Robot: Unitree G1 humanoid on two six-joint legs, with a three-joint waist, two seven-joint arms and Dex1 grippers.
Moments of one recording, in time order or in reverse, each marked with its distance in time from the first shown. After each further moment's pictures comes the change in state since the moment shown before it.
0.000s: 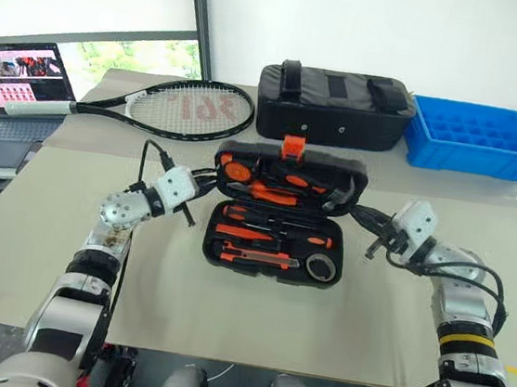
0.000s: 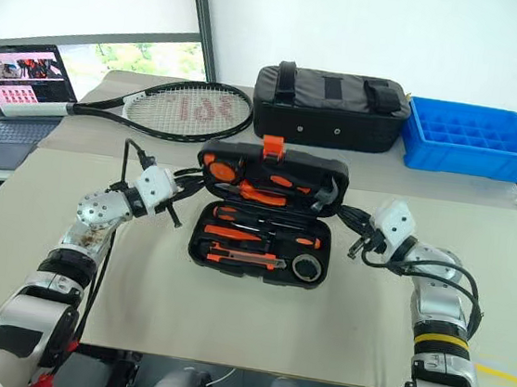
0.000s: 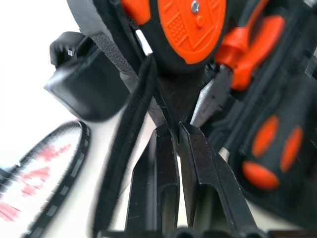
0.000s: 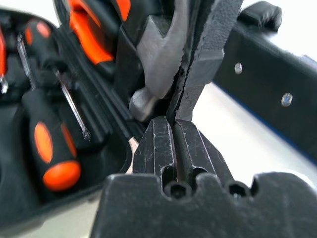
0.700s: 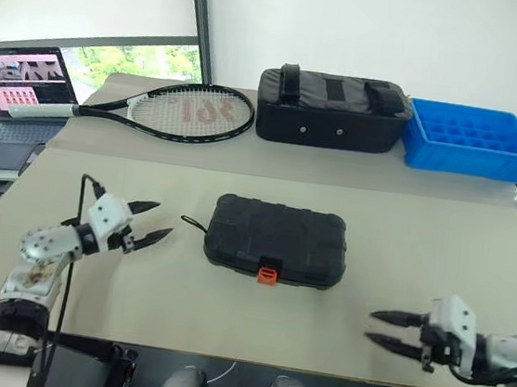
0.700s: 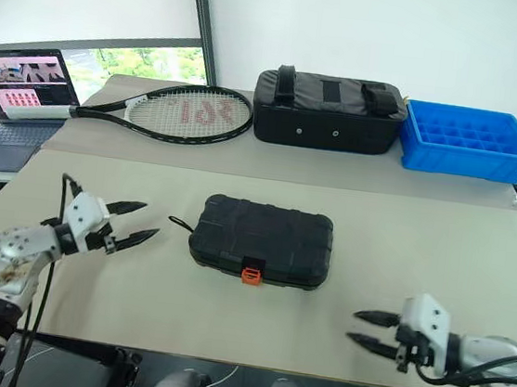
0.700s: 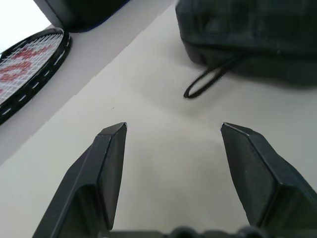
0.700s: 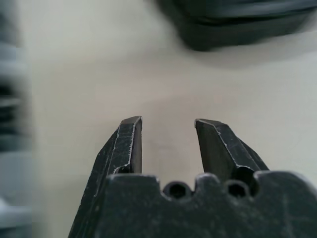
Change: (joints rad) left arm 0.323 0.199 0.100 -0.400 -0.387 0.511 -0.248; right arm 0.744 -0.385 0.030 -0.770 0.445 0.611 0.219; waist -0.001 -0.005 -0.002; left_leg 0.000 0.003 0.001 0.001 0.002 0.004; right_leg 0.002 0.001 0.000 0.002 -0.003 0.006
